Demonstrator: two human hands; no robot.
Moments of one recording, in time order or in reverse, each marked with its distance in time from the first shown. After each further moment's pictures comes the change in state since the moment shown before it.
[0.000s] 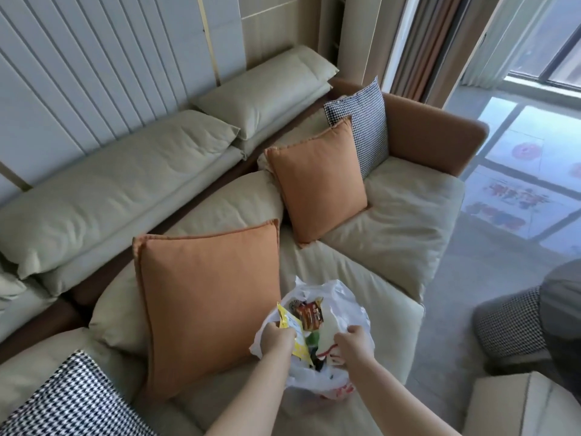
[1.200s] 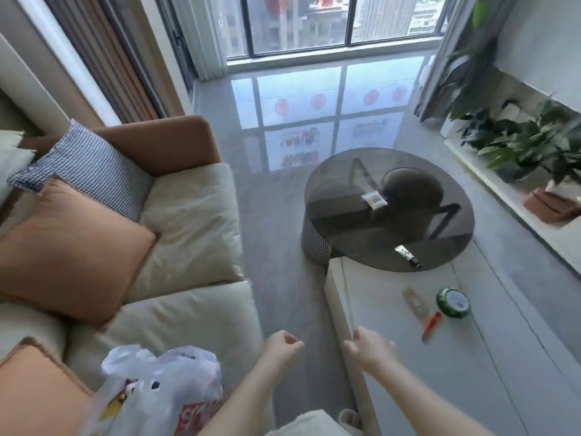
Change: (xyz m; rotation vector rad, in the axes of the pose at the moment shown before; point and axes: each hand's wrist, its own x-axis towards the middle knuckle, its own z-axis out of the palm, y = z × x) left_hand -0.226 -0.078 0.309 1.101 -0.696 0.591; right_hand -0.025 0.278 -0.351 -0.423 0.276 0.135
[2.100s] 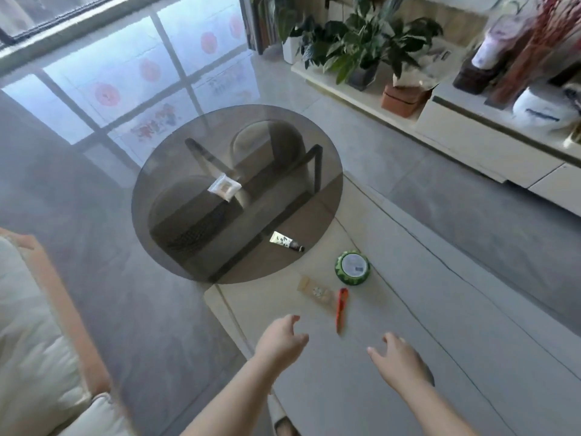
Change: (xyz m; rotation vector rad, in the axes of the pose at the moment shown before) left_hand 0.197 0.229 0.262 0.740 -0.329 0.299; right_hand 0.146 0.303 0.005 0.468 -0.022 0.616
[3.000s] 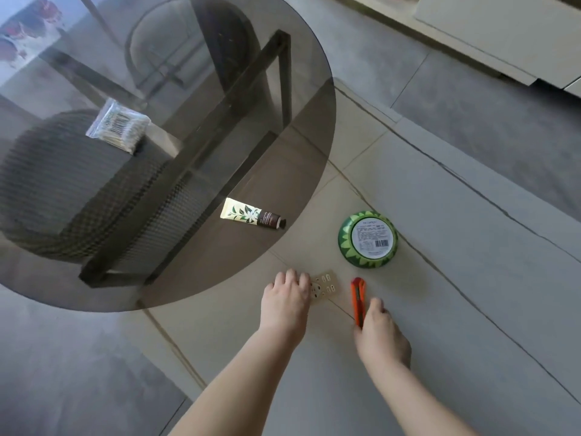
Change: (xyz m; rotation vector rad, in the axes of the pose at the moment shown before) left_hand 0.260 -0.035 0.076 0.699 0.081 0.346; right_hand 0.197 -0.064 0.122 0.034 0.110 0.194
